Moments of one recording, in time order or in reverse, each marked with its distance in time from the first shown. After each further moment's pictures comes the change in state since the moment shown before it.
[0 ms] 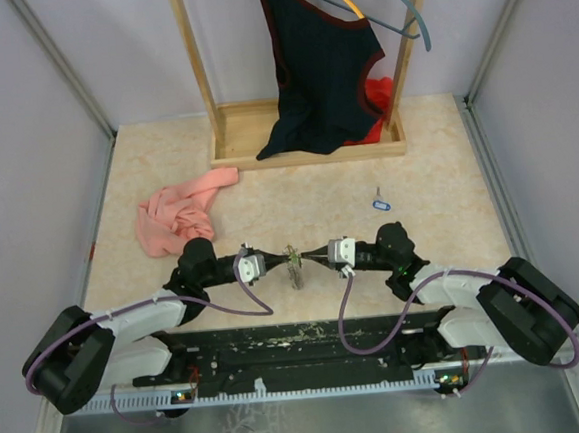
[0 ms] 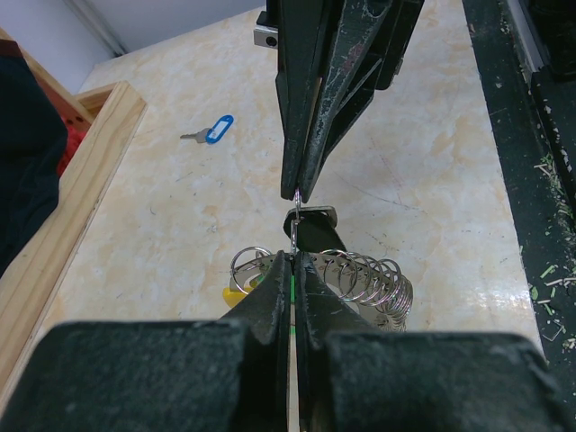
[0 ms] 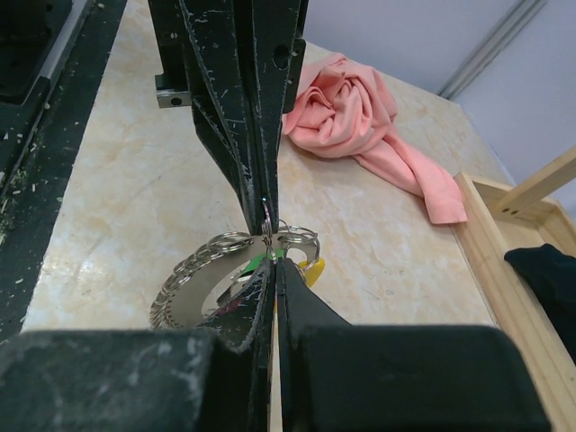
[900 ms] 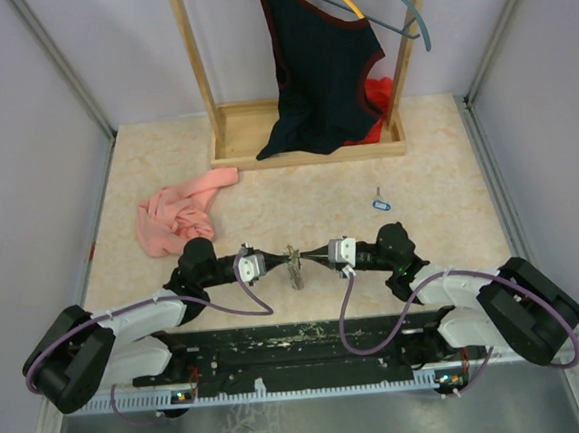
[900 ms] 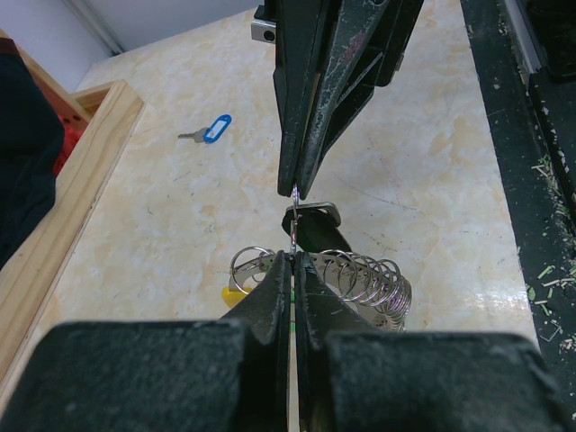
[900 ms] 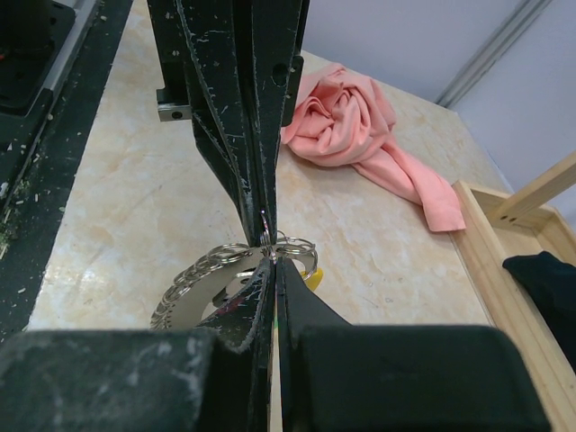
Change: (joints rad) left arm 0.000 0.003 0.000 0.002 0.002 -0.008; right arm 0.006 -0.001 0.000 0.021 -0.001 0.019
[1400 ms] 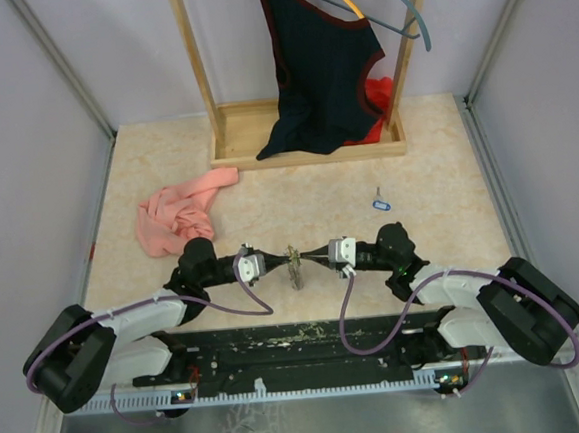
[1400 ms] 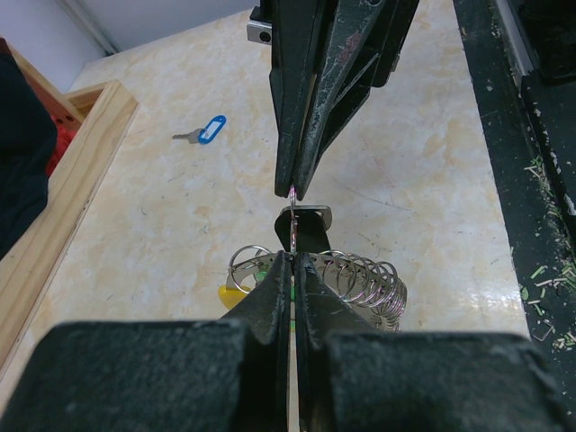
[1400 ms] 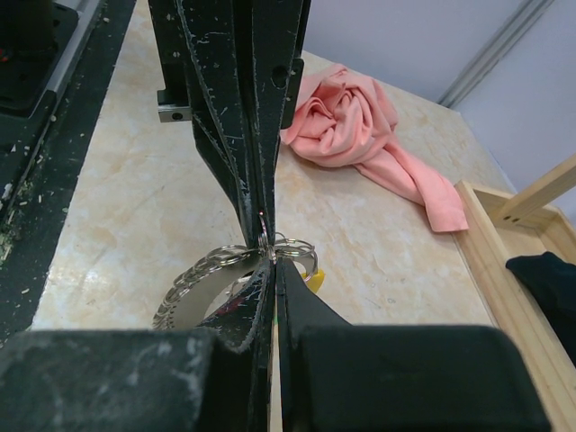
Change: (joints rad) left arm 0.000 0.004 0.000 0.003 0.012 -0.015; right arm 0.000 0.000 0.000 0.000 -0.002 0.003
